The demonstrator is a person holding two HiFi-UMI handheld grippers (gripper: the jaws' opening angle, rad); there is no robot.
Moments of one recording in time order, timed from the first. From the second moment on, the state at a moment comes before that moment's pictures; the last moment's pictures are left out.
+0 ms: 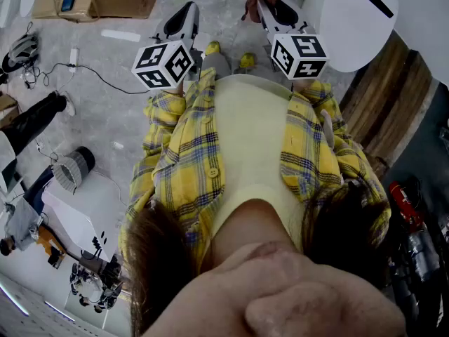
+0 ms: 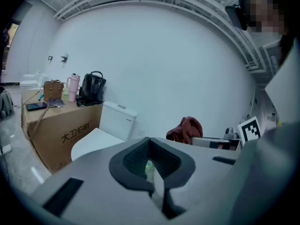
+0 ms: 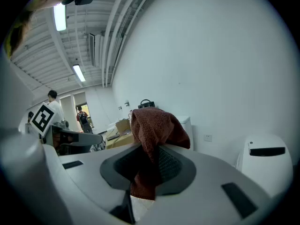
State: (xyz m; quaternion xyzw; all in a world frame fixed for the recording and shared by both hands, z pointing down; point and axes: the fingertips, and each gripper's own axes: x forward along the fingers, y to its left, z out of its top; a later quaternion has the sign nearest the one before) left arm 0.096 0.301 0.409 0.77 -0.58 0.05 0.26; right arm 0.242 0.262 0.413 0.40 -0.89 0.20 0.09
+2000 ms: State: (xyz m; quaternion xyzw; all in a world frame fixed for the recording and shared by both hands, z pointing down) left arm -0.126 0.070 0.438 0.77 -0.57 0.05 0.27; right arm -0.018 0.004 0.431 0.35 -0.91 0.18 0.13
